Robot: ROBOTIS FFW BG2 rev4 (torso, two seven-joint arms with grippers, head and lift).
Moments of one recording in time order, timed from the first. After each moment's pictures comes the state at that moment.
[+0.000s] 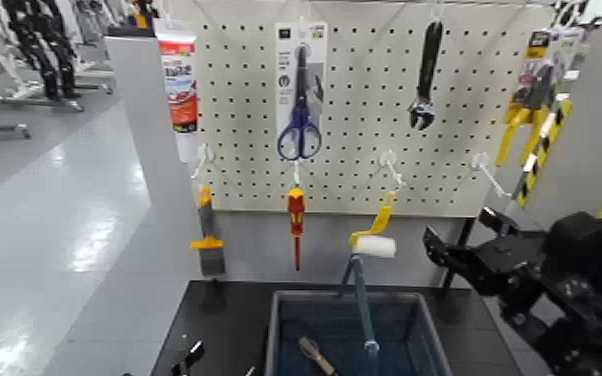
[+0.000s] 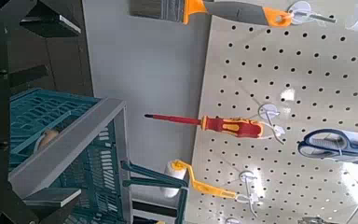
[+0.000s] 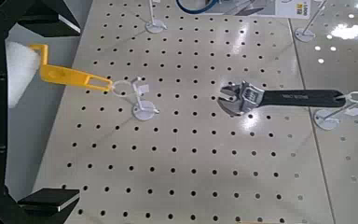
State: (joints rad) left arm 0.26 0.11 -0.11 -1.51 0.22 -0.27 -0.44; right arm 0.06 -0.22 -0.06 -1.91 -0.21 0.16 0.36
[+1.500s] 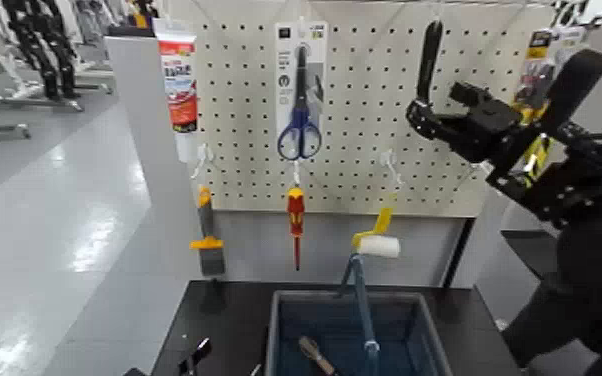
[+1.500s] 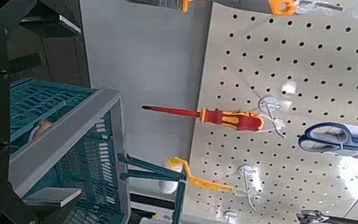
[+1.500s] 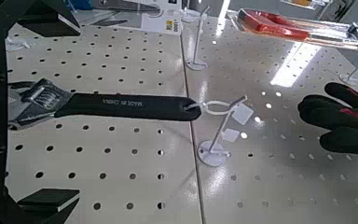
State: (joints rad) left arm 0.24 0.12 -0.14 -1.49 0.24 -0.27 -0.45; right arm -0.43 -0.33 0.06 -1.74 -0.47 0.30 0.52
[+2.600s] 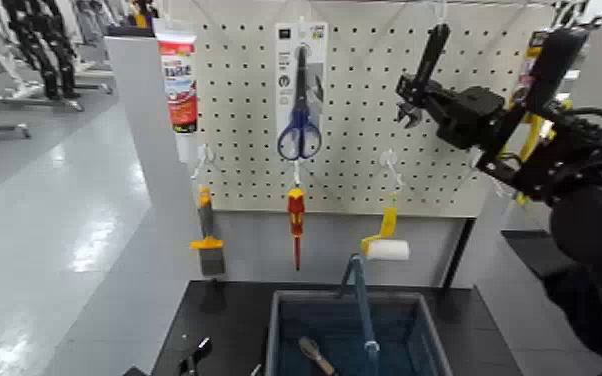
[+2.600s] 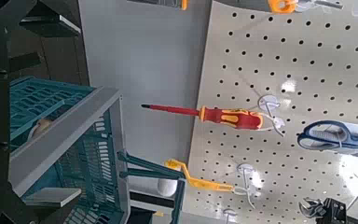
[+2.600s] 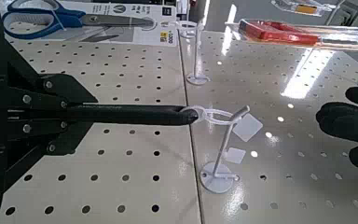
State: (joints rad) left arm 0.24 0.12 -0.14 -1.49 0.25 -0.27 -0.46; right arm -0.52 -0.32 0.08 -1.71 -0.49 0.42 0.58
